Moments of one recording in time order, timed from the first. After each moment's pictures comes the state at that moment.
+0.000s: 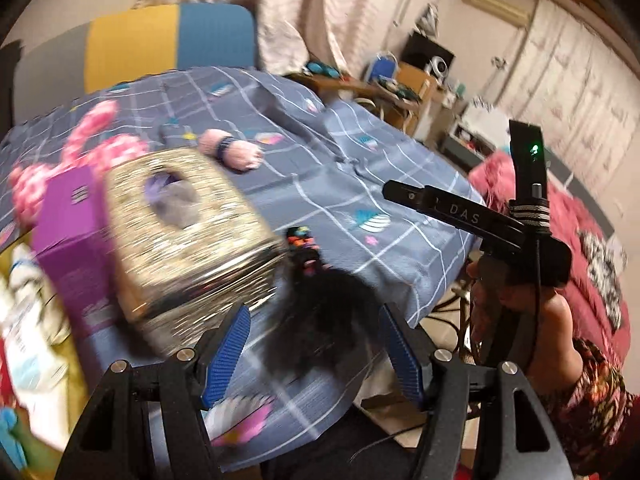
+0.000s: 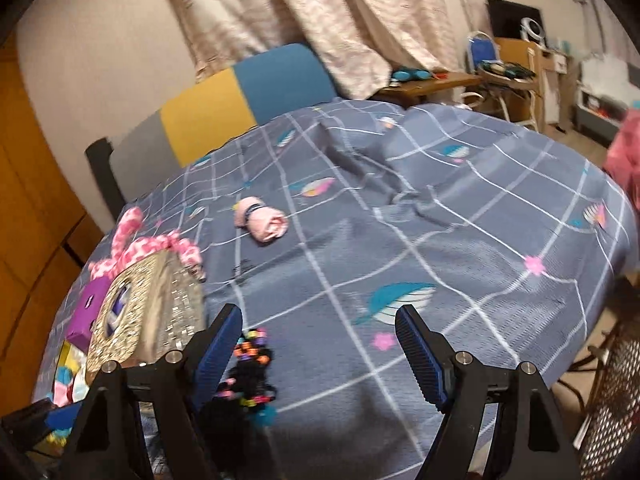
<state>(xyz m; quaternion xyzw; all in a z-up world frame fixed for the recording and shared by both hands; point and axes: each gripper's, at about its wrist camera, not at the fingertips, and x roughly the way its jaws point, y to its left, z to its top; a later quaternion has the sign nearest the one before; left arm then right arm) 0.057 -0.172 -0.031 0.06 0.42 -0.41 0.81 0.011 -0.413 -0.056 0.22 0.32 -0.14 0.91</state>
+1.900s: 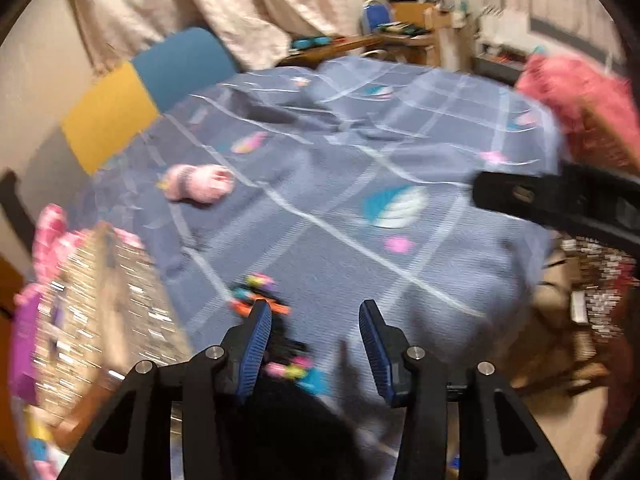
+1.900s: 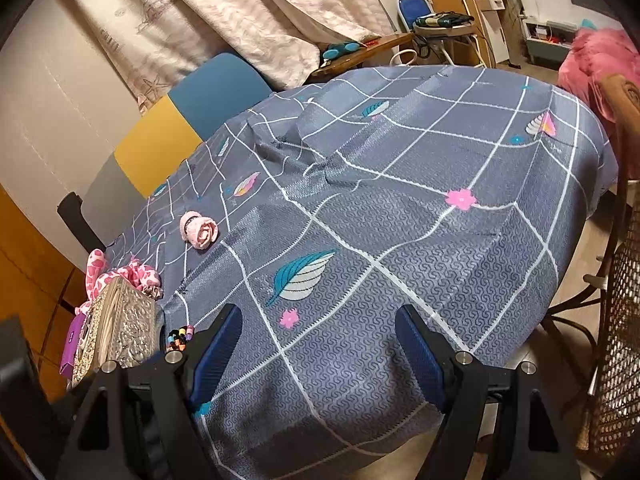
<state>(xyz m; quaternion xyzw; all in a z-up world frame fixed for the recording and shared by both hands) 0.047 -0.332 -0.097 0.28 0.35 -0.31 0.84 -0.037 -0.478 -0.099 0.33 0.31 -0.18 0.87</state>
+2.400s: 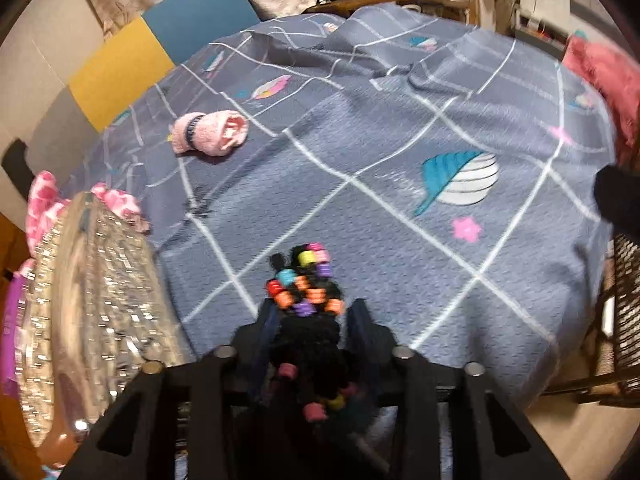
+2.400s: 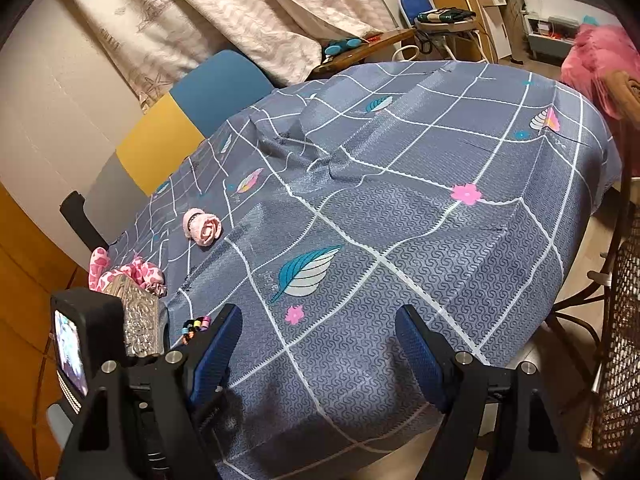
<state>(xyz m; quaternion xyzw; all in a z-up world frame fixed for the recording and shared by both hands) 0.092 -0.348 -0.131 0.29 0.43 -0.24 0.82 -0.035 -0.477 -0.099 0.33 0.32 -0.18 0.87</state>
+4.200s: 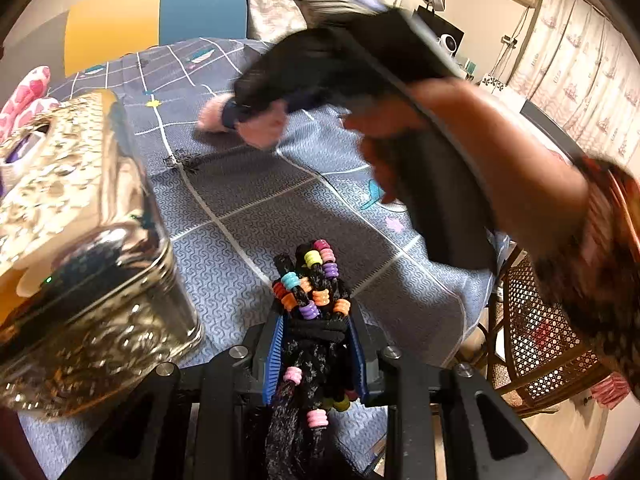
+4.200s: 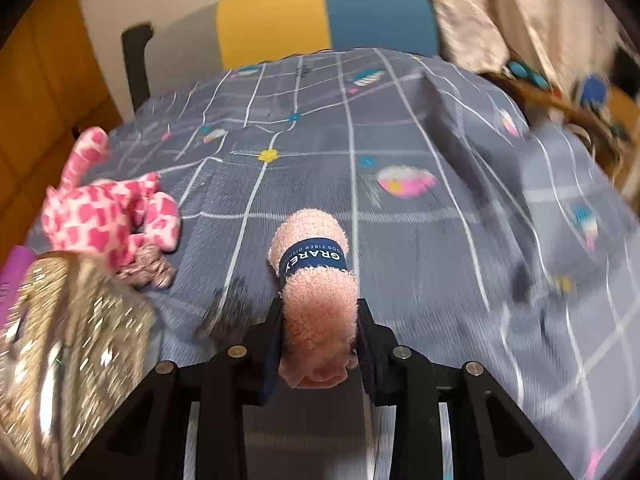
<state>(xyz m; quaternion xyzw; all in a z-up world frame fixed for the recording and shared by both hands) 0.084 -0.261 -0.124 0.08 0.44 -0.39 0.81 0.206 -0.413 -0.102 0.09 0.44 -0.02 0.89</state>
